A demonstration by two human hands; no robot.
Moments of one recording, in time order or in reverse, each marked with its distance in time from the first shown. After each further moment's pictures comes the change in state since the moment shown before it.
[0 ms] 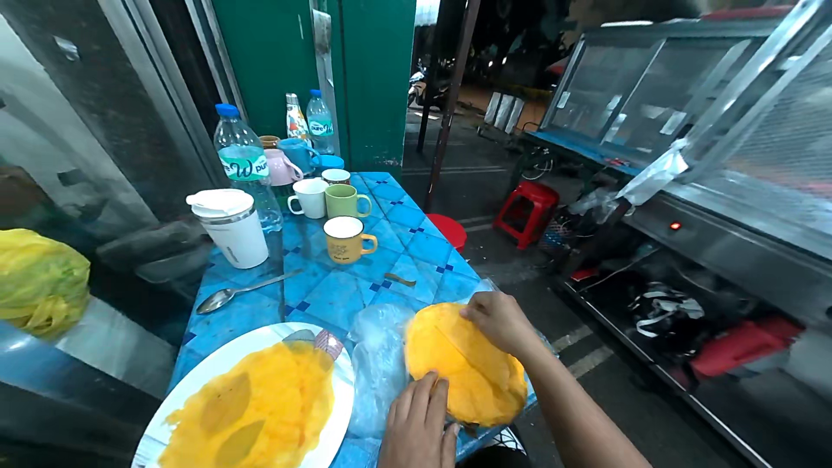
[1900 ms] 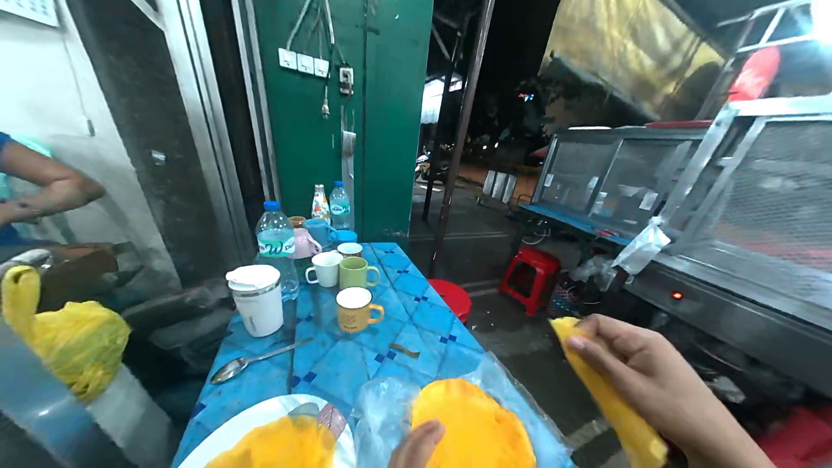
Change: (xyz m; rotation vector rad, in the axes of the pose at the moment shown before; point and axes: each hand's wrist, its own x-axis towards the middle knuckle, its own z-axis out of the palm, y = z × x) left_hand 0.022 0.008 -0.050 -0.630 0.181 0.028; right_hand -0.079 0.008 -0.138 0.216 0.458 -0.488
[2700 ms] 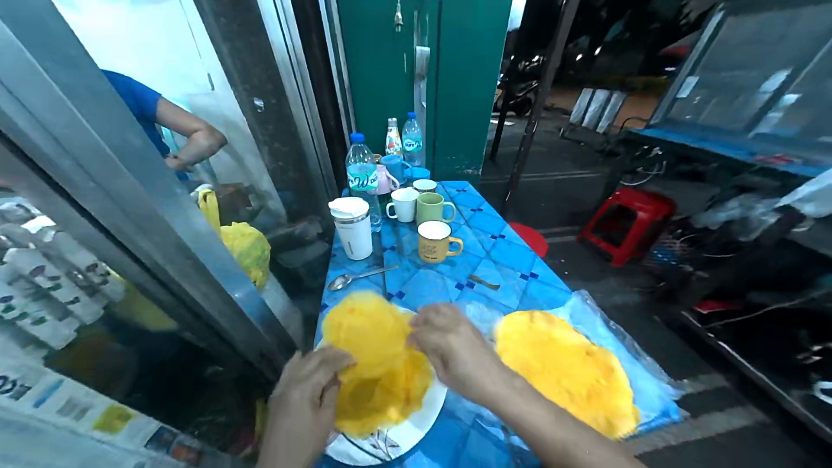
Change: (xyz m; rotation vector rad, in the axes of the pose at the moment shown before) left_hand -0.059 -0.019 -0.199 0.838 0.226 -0.146; right_hand -0.015 -0.086 0.284 0.073 -0.400 -0.499
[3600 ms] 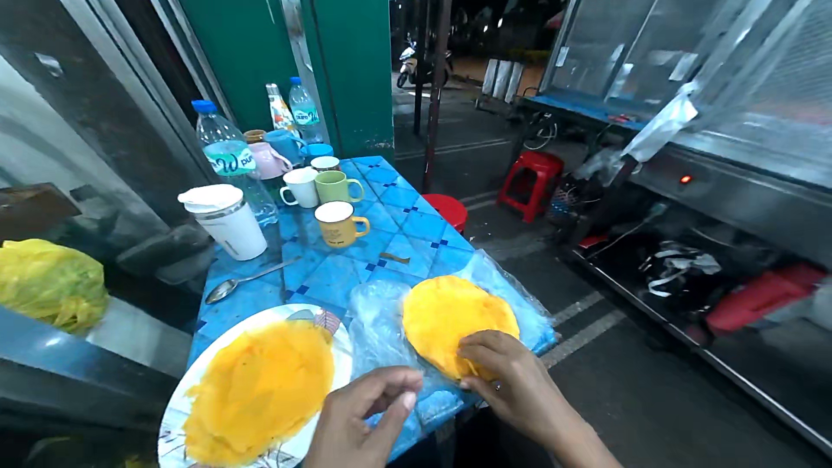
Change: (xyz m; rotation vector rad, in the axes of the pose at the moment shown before) left_hand -0.004 0.141 0.077 -0.881 -0.495 0.048; right_hand -0.203 0.023 -0.073 -0.151 0.131 0.430
